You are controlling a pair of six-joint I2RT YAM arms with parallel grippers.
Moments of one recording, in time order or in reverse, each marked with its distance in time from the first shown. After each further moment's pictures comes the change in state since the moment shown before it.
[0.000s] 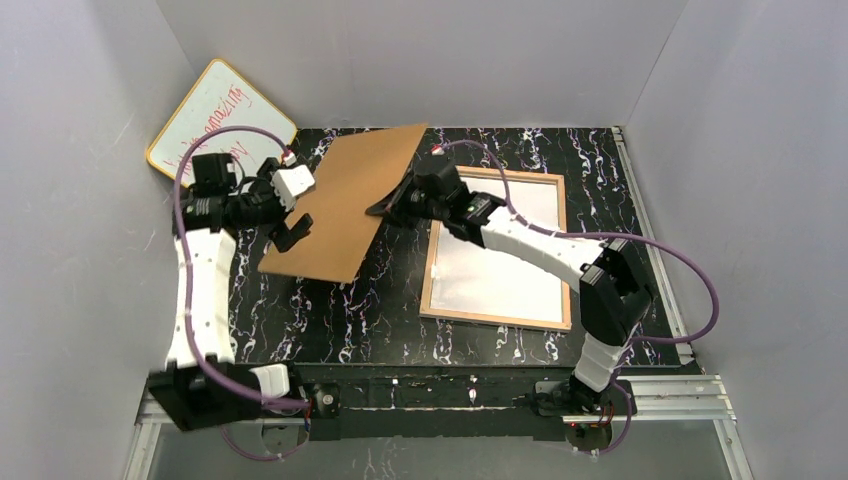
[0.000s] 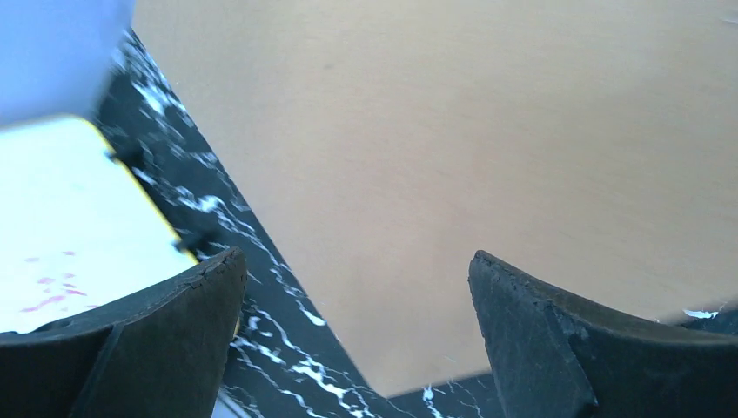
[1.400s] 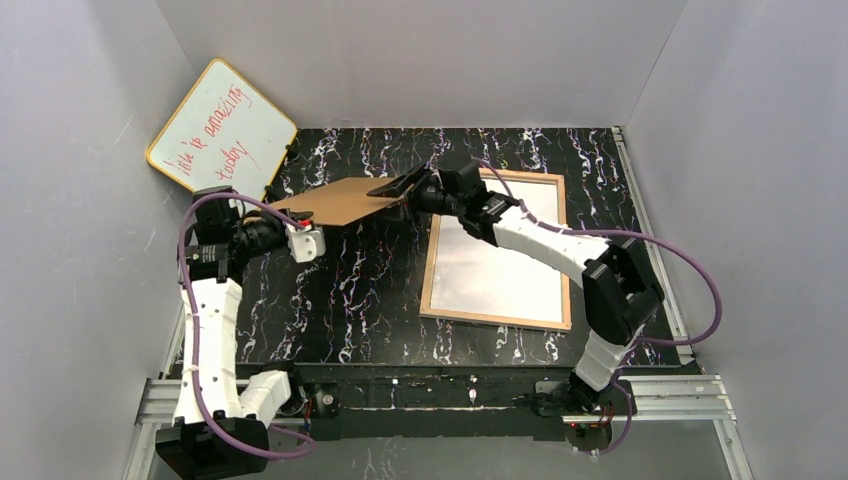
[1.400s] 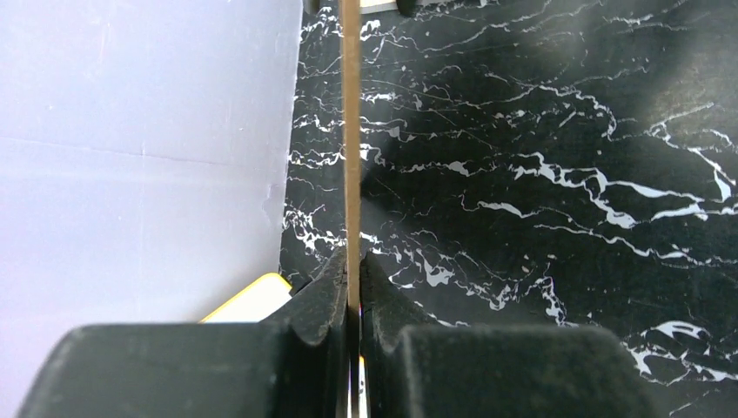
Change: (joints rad) left arm -0.003 -0.319 -0.232 0.115 0.247 0.559; right arm -0.108 -0.011 -0.085 0.174 -0.220 0.431
